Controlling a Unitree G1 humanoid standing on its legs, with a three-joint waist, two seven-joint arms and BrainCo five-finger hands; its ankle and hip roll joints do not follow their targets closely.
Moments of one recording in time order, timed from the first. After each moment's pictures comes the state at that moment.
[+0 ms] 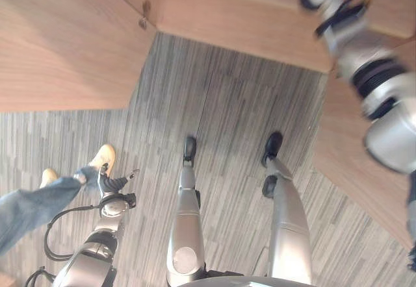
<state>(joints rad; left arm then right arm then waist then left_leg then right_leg) -0.31 0.38 -0.24 1.07 -0.40 -0.29 0.26 -1.49 -0.47 1.16 1.17 -0.66 0.05 -0.50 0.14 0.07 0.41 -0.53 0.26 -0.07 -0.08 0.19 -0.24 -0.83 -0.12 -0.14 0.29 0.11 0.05</state>
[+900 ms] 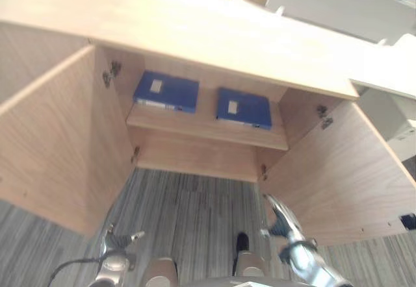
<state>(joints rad) 0.00 0.30 -0.20 1.17 -0.12 -0.18 0.16 0.19 -0.42 0.53 0.52 -0.41 -0.14 -0.21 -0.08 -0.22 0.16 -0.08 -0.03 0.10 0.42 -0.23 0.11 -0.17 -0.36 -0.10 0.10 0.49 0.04</state>
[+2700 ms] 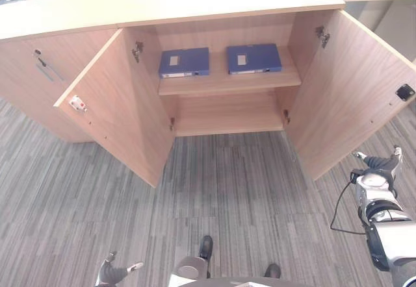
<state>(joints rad) 0.24 0.36 -0.20 0.94 -0.17 -0.17 0.04 -0.62 -0.58 0.04 1.27 0.26 -0.17 -0.38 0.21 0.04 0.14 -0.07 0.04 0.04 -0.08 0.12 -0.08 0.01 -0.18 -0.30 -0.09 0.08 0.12</state>
